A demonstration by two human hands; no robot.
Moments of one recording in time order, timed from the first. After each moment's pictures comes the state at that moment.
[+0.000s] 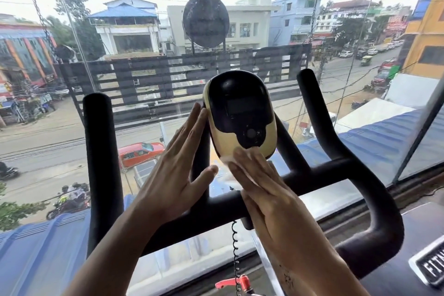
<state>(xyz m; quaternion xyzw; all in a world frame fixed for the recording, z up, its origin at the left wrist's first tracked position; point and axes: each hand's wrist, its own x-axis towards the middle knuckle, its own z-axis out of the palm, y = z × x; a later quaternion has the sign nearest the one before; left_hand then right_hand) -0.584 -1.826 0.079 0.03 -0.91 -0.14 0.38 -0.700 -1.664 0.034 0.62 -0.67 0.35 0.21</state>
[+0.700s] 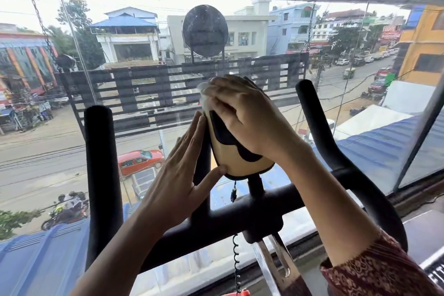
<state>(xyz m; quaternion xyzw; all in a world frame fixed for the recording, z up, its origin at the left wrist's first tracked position) -0.595 -1.826 0.082 0.05 -0.90 -0.12 0.42 -0.738 -1.743 0.160 0.61 -0.67 0.33 0.25</state>
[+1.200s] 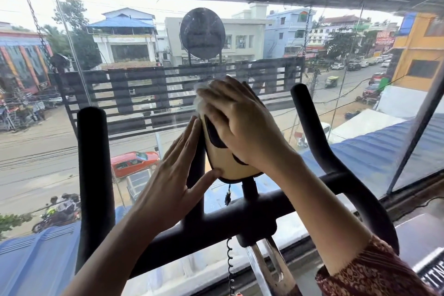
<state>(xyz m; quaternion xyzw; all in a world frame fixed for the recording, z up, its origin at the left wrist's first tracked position) -0.596 -1.827 0.082 0.05 -0.90 -0.10 0.42 -0.736 -1.746 0.149 0.61 -0.66 0.32 0.31</state>
